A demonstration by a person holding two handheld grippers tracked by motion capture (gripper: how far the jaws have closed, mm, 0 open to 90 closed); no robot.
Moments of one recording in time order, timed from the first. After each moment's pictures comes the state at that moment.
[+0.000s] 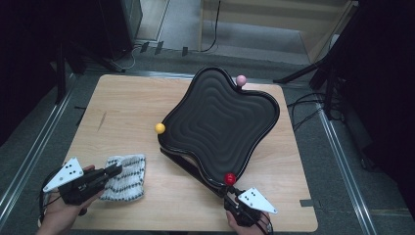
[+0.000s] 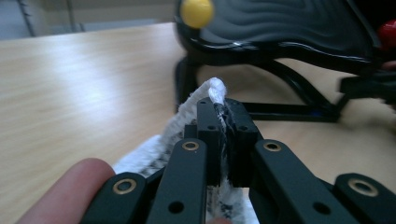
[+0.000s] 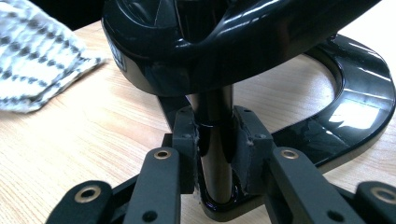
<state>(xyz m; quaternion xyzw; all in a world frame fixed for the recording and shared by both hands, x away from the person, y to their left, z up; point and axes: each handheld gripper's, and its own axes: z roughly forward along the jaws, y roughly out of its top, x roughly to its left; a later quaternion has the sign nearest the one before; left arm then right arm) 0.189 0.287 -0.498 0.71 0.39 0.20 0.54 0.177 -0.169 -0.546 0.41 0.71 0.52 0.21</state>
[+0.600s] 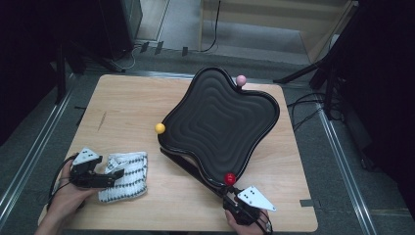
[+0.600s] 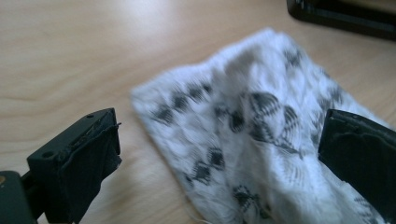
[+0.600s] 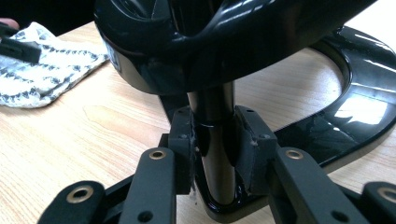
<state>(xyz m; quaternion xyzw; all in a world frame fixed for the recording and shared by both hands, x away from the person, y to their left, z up) 0.235 0.298 -0.543 0.75 0.52 0.16 0.38 0.180 -0.167 -0.547 0.42 0.71 0.52 0.20</state>
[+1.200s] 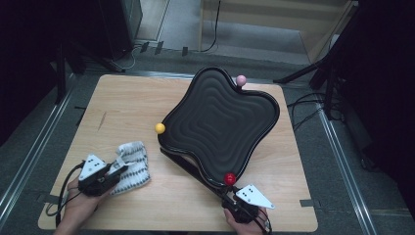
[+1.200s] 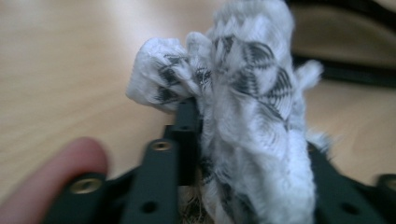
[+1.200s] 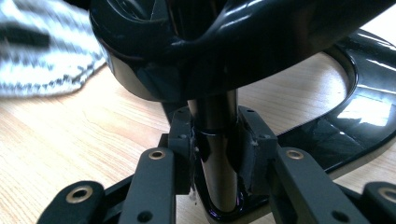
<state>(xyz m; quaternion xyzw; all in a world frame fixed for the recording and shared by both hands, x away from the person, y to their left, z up) 0.211 0.257 -0.540 0.74 0.47 0.23 0.41 0.185 -0.164 -0.547 0.42 0.72 0.52 0.20</state>
